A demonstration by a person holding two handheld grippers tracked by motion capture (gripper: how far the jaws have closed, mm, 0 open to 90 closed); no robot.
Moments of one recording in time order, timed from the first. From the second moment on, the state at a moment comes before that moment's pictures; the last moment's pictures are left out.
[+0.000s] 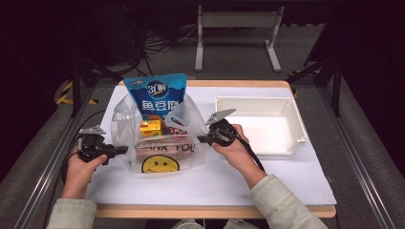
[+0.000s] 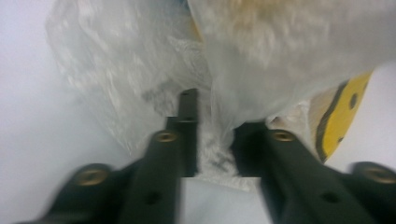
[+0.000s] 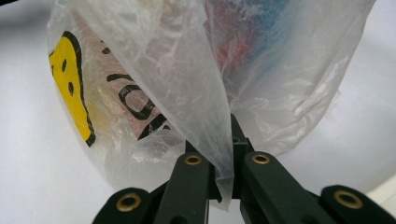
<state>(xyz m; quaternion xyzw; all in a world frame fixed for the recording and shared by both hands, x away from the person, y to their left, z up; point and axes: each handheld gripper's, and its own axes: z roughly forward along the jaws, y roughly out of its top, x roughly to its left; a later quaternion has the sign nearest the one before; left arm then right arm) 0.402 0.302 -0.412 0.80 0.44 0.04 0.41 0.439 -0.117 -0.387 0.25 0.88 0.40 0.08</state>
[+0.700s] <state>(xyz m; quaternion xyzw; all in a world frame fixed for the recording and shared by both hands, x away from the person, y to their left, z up) 0.361 0.283 -0.313 0.76 0.37 0.22 0.48 0.436 -0.114 -0.387 0.25 0.88 0.40 0.08</state>
